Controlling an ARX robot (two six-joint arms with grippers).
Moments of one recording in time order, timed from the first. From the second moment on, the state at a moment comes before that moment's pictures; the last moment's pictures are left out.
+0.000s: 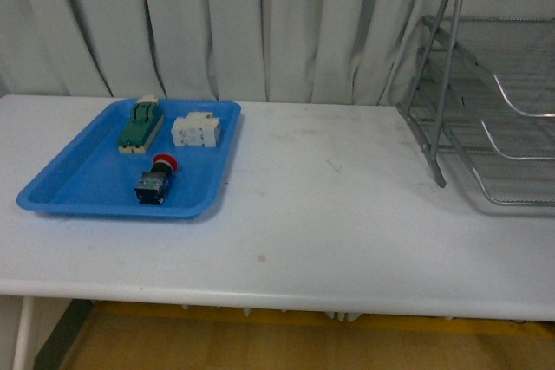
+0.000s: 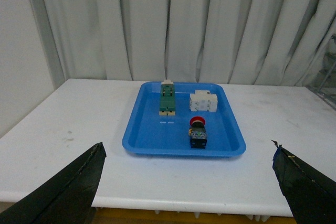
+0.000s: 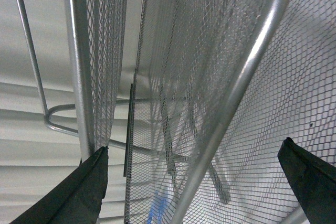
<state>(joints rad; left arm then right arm) 0.00 0.01 0.01 0.00 0.00 0.00 -0.46 2.40 1.02 1.29 -0.55 1.29</state>
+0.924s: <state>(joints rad) 0.00 0.01 0.01 0.00 0.00 0.00 -0.43 2.47 1.09 1.29 -0.54 1.45</state>
